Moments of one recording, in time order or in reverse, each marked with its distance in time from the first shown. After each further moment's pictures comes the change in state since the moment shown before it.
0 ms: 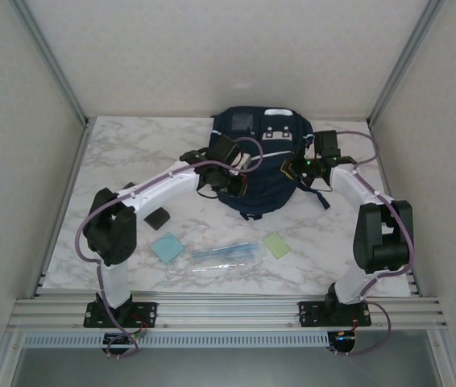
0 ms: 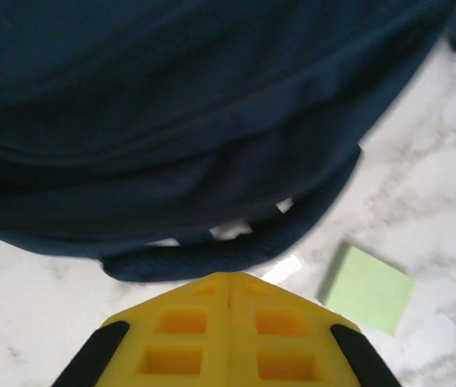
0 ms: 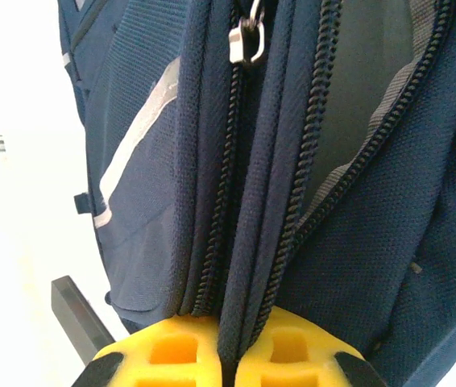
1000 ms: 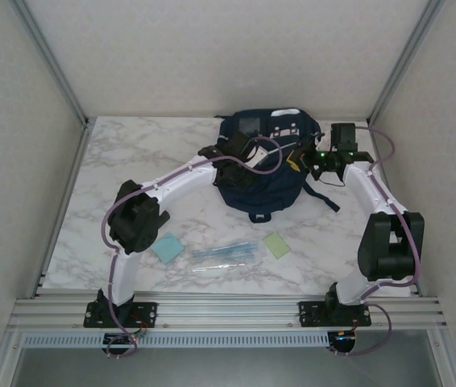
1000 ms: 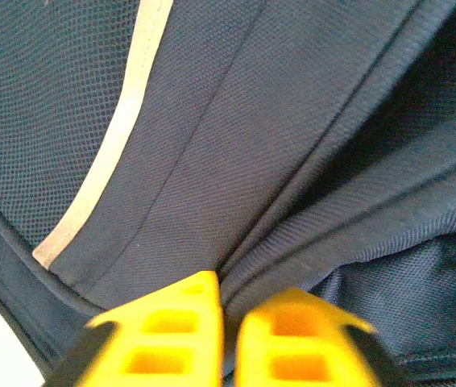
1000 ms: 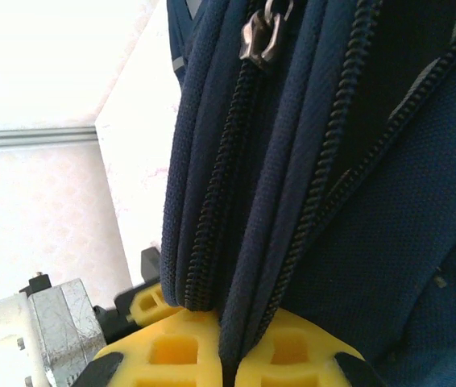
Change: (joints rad) left arm -0.019 0.200 0.211 0.046 -0.138 0.384; right arm -0.083 -0.061 0.069 -0.080 -0.200 0.045
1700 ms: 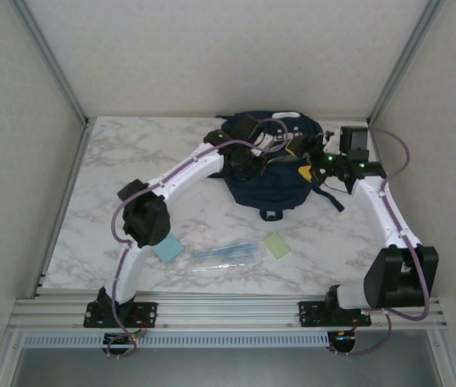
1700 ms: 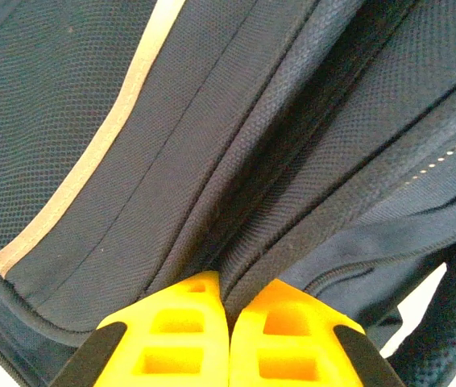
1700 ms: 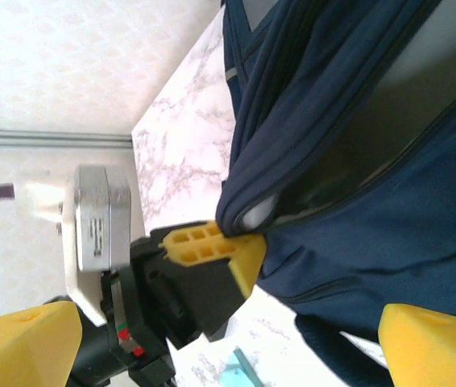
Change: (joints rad) left arm -0.013 0.147 0.370 -0.237 0.104 -0.216; right arm 0.015 -0.215 -0.097 0.008 0.024 0.064
